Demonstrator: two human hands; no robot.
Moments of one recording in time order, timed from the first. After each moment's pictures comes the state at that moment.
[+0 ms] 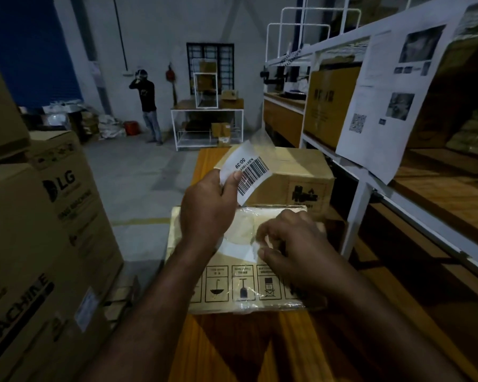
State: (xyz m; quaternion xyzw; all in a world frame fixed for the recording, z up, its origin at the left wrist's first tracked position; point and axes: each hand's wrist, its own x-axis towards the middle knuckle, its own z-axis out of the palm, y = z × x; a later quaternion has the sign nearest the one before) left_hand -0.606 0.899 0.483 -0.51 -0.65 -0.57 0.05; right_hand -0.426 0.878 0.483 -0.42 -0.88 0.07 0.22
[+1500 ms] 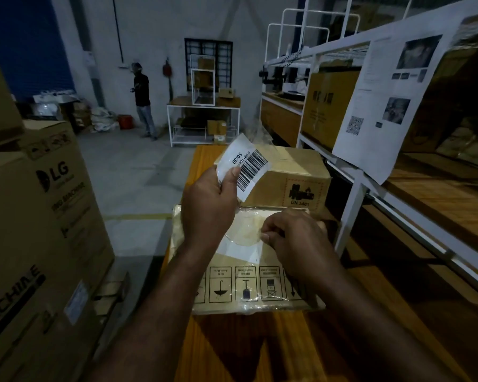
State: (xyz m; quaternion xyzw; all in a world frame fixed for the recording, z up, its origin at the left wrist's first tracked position) left_hand -0.594 0.878 0.486 -0.47 -0.60 -0.65 0.03; right_hand -0.437 0.874 0.479 -0.48 -0.82 0.07 0.31
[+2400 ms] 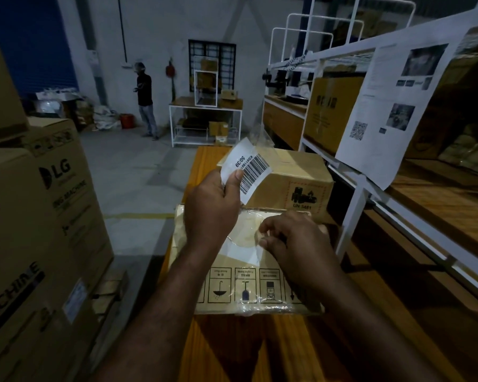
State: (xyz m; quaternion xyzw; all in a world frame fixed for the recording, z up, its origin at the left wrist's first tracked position) left_hand -0.598 0.879 0.482 -0.47 -0.61 -0.63 0.04; right_hand -0.437 0.874 0.471 -0.47 -0.83 0.06 0.30
